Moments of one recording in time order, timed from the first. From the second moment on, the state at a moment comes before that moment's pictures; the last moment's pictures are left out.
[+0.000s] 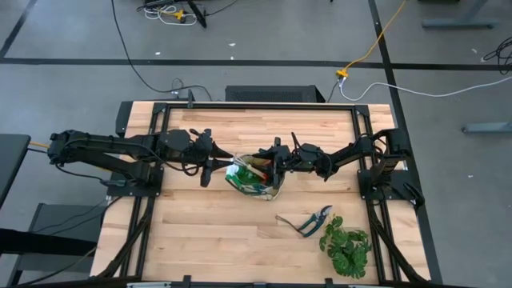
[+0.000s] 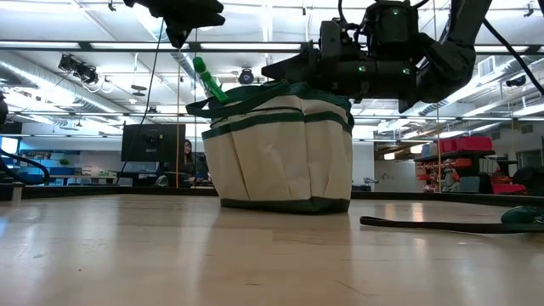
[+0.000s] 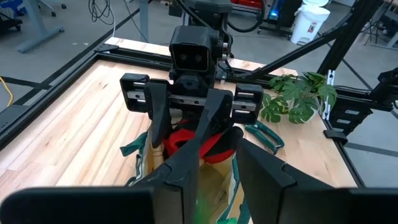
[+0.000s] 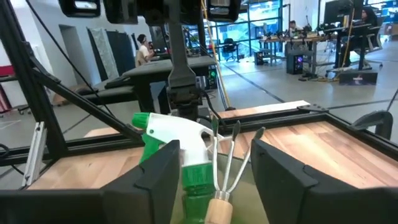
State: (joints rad) left arm -0.01 1.00 0.81 -0.11 -0.07 -0.18; right arm -0.06 1.79 0.67 1.16 -0.04 0.12
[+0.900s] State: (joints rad) left arm -0.01 1.00 0.81 -0.11 -0.07 -0.17; right arm 0.10 1.19 0.67 0.28 -0.12 0.04
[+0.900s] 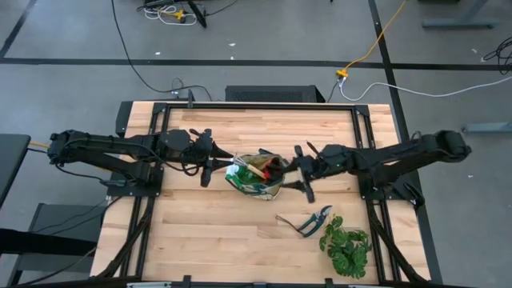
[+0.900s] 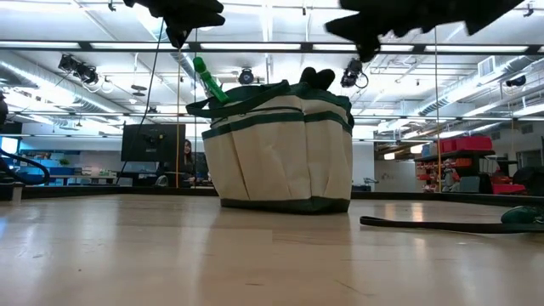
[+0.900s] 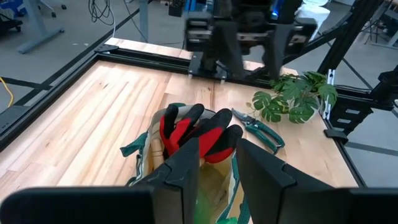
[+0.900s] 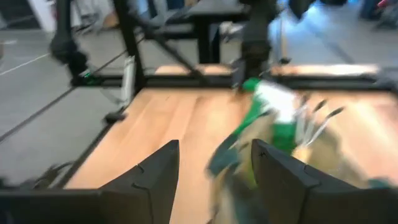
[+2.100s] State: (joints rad) left arm -0.01 1.00 0.81 -0.11 -0.09 -0.22; right arm 0.54 1.35 0.67 -0.17 -0.05 0.56
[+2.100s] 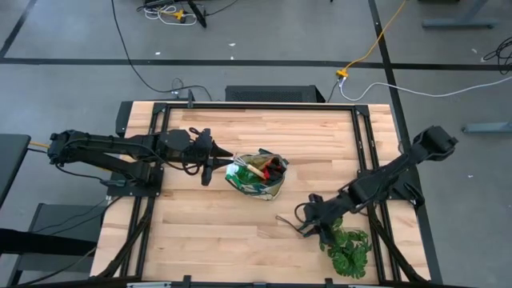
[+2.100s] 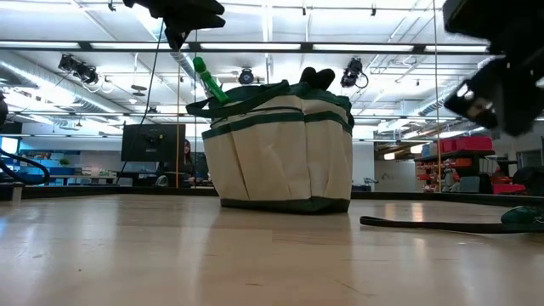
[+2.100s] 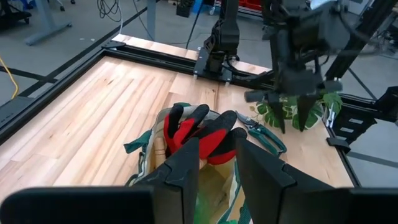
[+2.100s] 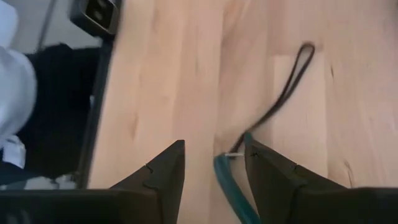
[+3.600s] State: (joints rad) left arm -0.01 1.00 0.81 -0.13 -0.09 -0.22; right arm 0.54 1.68 0.84 -0.45 0.05 0.33
